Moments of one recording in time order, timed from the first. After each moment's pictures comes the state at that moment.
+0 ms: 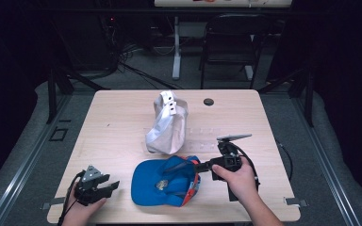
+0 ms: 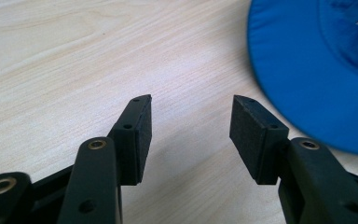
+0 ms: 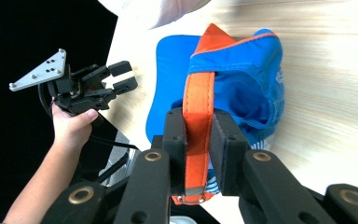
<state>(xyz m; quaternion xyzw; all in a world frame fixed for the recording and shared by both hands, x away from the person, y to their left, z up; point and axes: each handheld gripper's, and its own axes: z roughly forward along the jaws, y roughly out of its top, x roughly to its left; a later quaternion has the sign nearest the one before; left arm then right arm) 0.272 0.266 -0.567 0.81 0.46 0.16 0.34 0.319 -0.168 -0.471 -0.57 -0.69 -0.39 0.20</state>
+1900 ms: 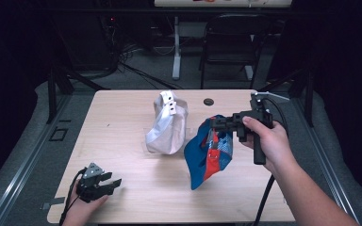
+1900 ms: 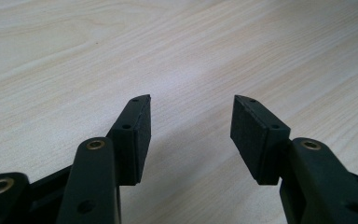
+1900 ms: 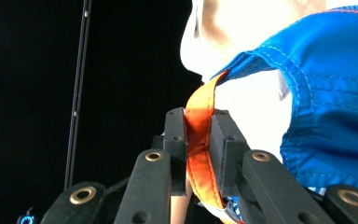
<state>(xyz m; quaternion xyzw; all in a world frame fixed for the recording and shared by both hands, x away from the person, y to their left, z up) 0.281 0.264 -0.568 0.80 0.46 0.15 0.35 0.351 -0.221 -0.346 -0.60 -0.57 -0.48 0.29</state>
